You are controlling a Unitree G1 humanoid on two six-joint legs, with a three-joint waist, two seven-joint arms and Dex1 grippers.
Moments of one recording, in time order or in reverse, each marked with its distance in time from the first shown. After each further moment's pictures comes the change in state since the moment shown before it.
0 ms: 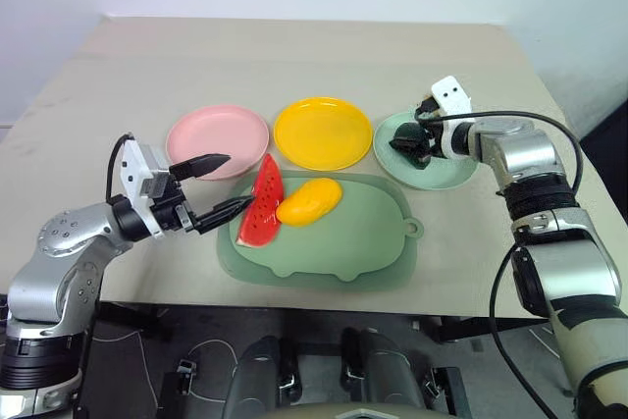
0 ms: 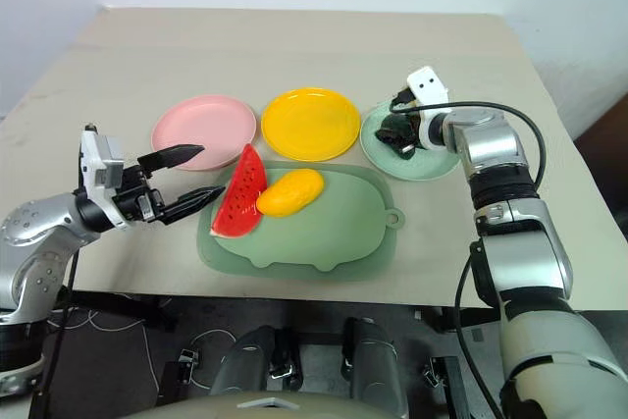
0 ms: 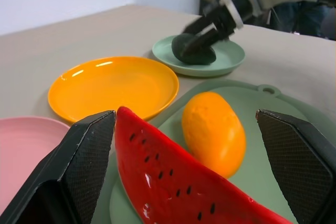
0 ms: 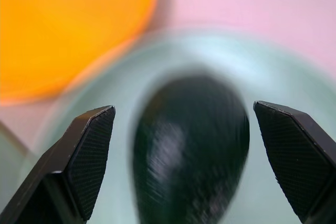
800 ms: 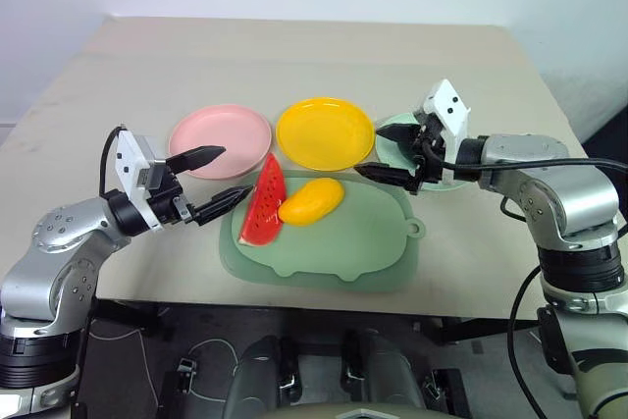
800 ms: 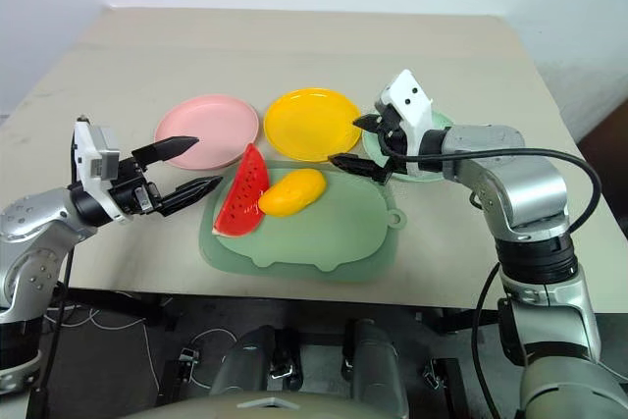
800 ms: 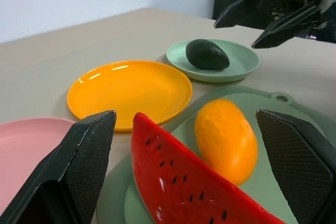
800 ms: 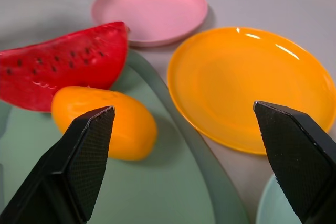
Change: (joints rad) left arm -0.020 0.011 0.013 -0.024 -0.023 0.046 0.062; right arm 0.336 -0.070 -0.066 -0.873 0.314 0.315 0.097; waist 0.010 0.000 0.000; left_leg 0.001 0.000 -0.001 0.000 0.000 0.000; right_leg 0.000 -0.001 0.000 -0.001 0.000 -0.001
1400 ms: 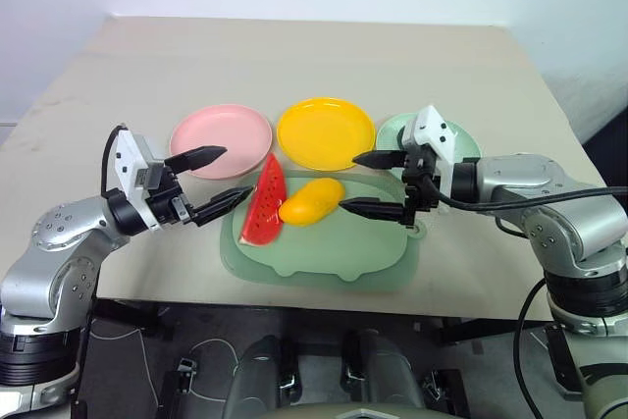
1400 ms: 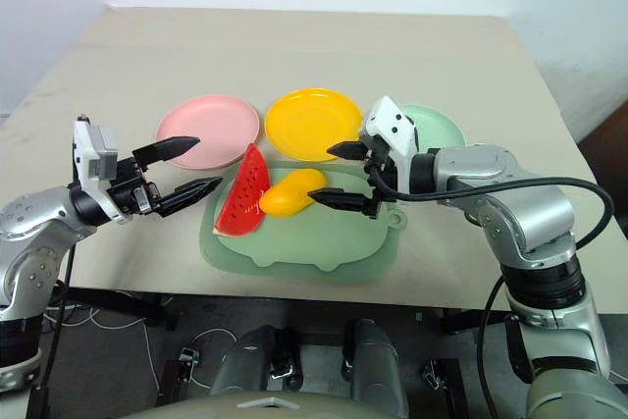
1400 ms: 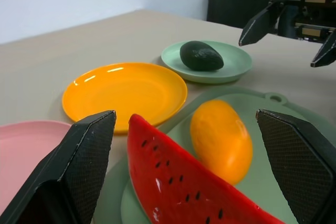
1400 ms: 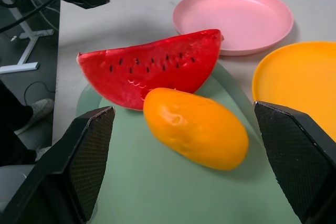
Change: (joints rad) left arm -0.006 0.001 0.000 0.027 -0.002 -0.011 -0.040; right arm 0.066 -0.022 0.022 -0.145 0.141 0.048 0.014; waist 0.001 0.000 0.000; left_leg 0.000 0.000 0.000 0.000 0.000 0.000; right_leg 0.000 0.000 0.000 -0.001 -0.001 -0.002
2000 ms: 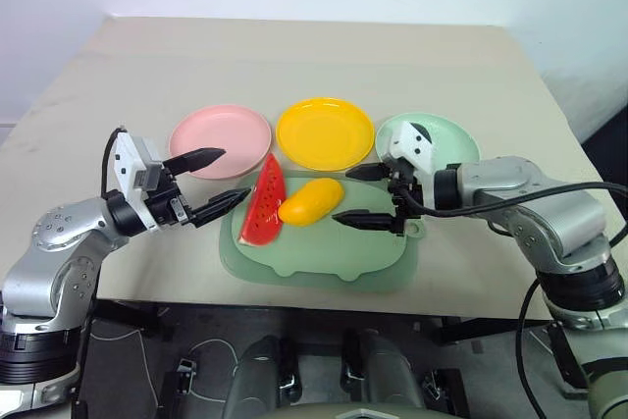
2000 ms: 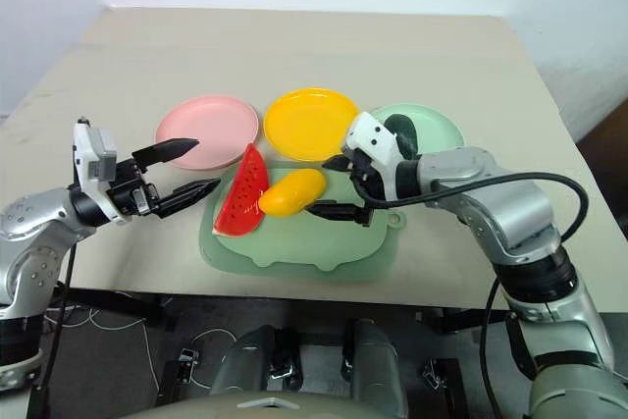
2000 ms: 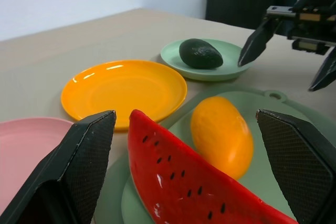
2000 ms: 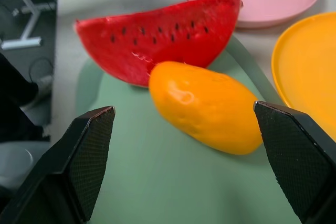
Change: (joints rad) left arm -0.002 -0.005 -0.002 0.022 0.009 -0.020 -0.020; right arm -0.049 -0.034 0.140 0.044 -0.051 0.004 -0.011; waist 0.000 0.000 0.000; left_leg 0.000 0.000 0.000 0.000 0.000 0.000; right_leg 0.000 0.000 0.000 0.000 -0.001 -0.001
